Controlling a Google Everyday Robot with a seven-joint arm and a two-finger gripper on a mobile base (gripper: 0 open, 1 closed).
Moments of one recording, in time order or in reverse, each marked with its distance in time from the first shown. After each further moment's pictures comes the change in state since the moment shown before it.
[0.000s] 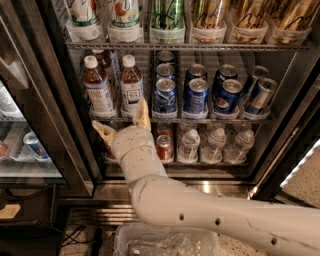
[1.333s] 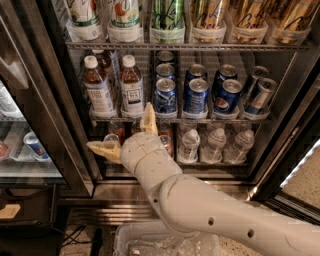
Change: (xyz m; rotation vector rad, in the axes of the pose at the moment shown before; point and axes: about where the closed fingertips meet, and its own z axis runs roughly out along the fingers) arm 0.002 0.008 -0.030 -0.188 0.029 0.028
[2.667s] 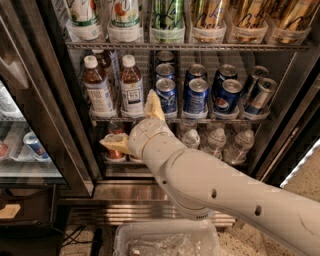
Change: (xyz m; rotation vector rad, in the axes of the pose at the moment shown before) arm -0.001 -0.023 0.006 -0.046 0.130 -0.235
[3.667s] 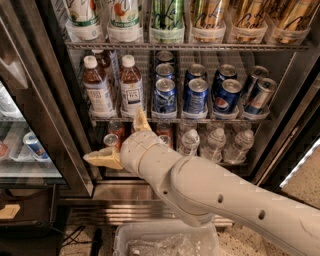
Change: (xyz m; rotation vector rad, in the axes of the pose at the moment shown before) arm -0.005 0.050 -0.007 -0.181 -0.085 0.171
